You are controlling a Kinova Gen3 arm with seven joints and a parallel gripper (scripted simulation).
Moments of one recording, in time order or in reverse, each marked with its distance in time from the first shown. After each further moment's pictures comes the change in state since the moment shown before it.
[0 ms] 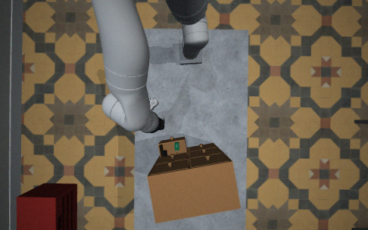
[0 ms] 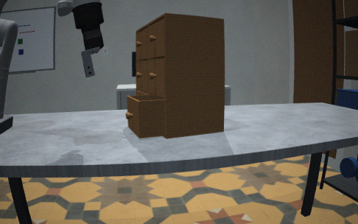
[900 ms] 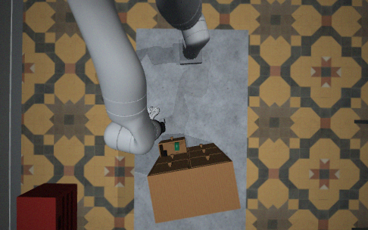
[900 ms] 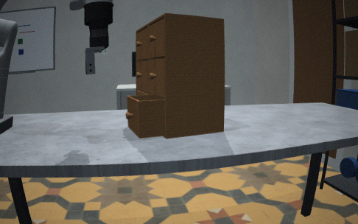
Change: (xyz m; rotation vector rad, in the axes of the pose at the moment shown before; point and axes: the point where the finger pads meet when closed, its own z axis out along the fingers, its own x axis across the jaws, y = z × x) arm 0.003 0.004 -0.005 0.167 0.001 -0.008
